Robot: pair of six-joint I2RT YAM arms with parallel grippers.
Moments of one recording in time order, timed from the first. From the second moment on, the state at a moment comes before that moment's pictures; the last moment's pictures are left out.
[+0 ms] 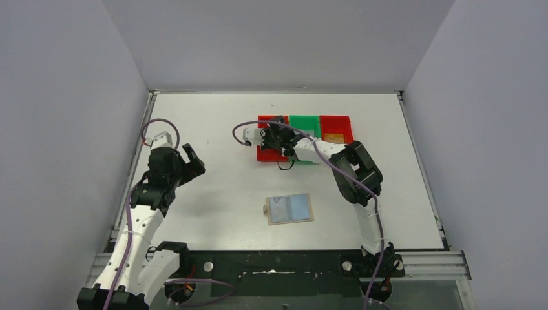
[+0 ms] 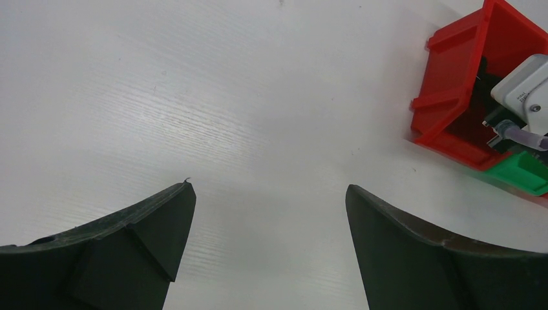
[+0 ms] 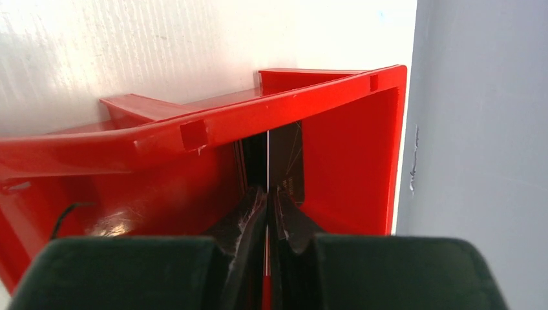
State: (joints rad) left arm -0.11 0.85 0.70 -0.49 -0.13 -0.53; right arm 0.66 2.15 1.49 -0.01 0.02 -1.02
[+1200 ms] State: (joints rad) left arm -0.11 0.85 0.70 -0.49 -0.12 -0.53; right arm 0.63 2.19 1.47 0.11 0.00 -1.02
